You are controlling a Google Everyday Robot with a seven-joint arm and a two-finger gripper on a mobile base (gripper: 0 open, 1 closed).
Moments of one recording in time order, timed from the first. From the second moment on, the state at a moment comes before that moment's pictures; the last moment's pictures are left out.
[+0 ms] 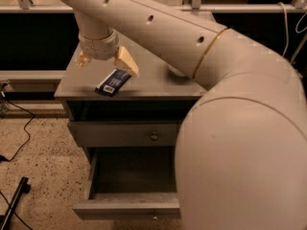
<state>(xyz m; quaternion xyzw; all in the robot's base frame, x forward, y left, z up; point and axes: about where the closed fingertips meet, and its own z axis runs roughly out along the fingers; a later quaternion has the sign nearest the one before) 0.632 0.129 0.864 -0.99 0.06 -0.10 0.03</state>
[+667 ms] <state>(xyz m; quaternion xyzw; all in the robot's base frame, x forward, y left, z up) 0.664 0.116 0.848 -0.99 0.12 -0.12 -0.01</state>
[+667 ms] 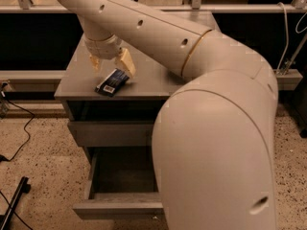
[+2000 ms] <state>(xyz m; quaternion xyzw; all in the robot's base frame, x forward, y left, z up) 0.672 0.100 0.832 -0.98 0.16 -0.09 -0.03</state>
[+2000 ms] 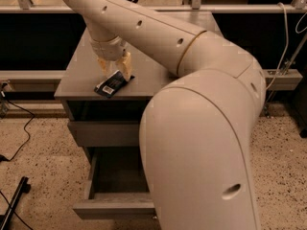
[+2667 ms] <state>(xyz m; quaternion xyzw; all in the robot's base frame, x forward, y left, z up) 0.669 0.102 0.832 -0.98 0.16 -0.07 -0.03</state>
